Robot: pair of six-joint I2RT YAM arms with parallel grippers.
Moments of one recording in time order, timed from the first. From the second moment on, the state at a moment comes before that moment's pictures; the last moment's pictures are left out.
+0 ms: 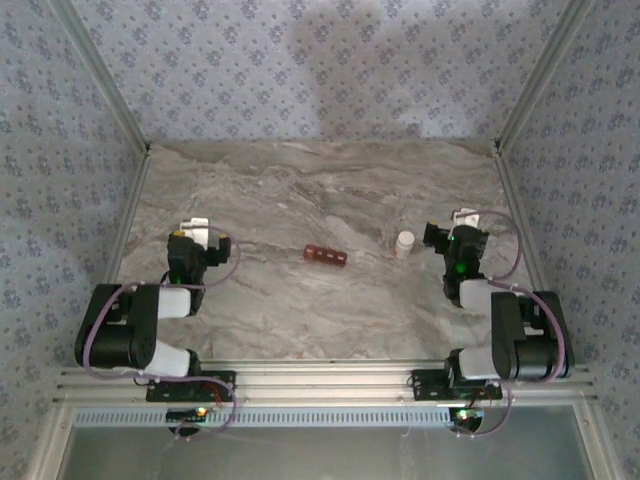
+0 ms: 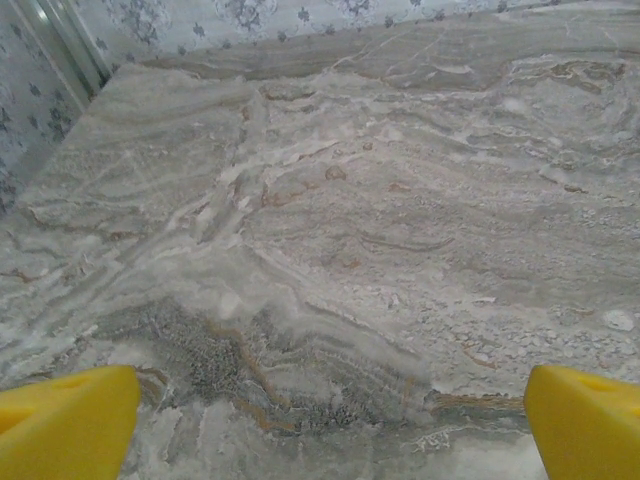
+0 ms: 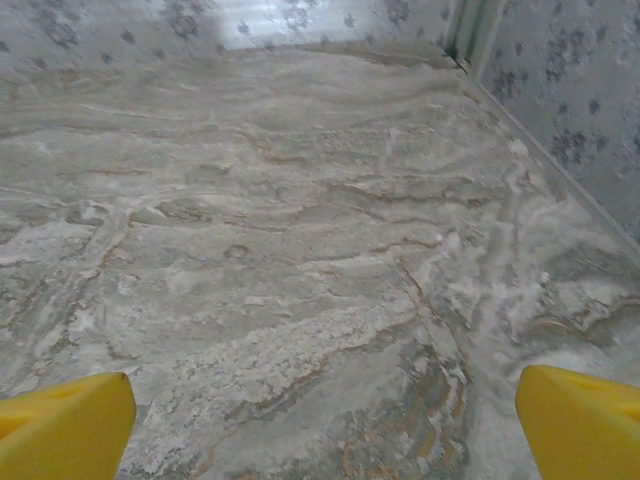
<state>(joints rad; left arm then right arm) -0.04 1.46 0.29 0.81 -0.07 0.08 0.01 1.40 0.35 0.68 0.22 0.05</state>
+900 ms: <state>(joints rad) 0.04 1.53 0.40 0.72 0.02 -0.01 -0.03 1.54 0.37 0.76 0.05 0.01</state>
